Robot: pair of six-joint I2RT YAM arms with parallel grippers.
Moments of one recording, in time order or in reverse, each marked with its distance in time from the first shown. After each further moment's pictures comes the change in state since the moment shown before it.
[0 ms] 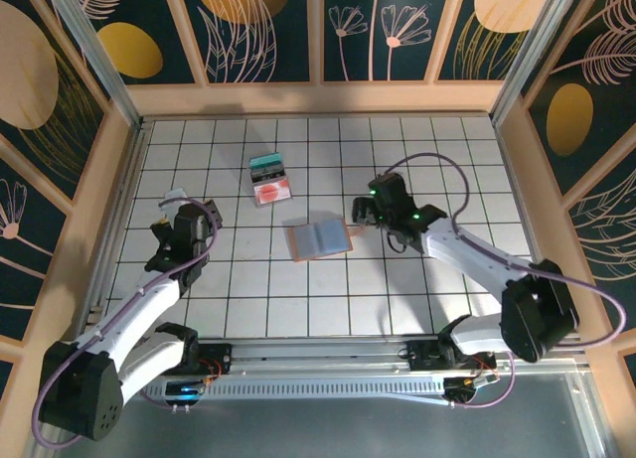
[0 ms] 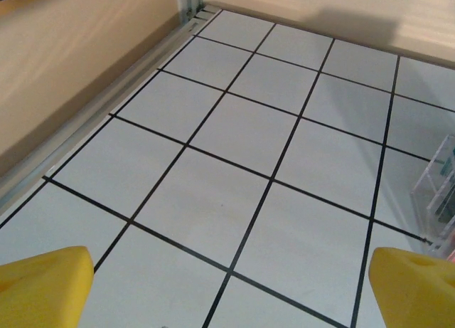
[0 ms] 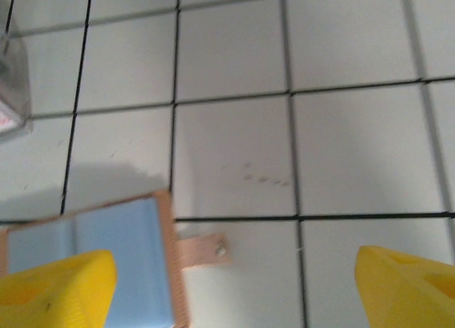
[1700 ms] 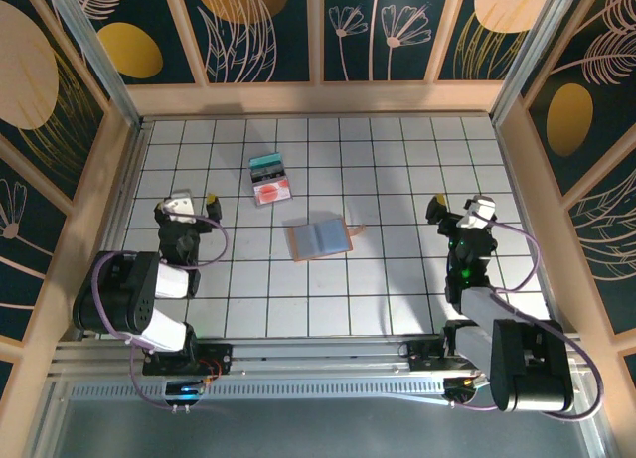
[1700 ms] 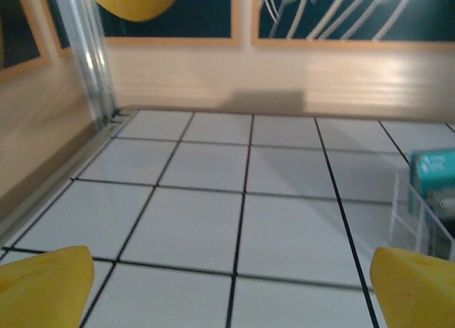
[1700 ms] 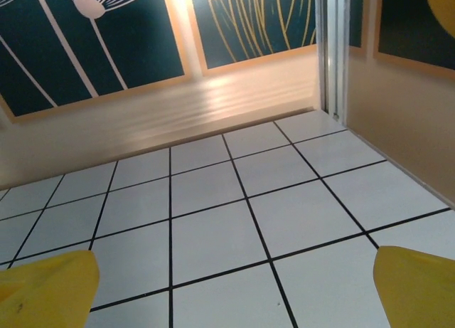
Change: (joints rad) left arm 0.276 0.545 -0.249 1.262 0.472 0.388; right arm -0.592 -0.234 -0.744 1.272 -0.149 -0.339
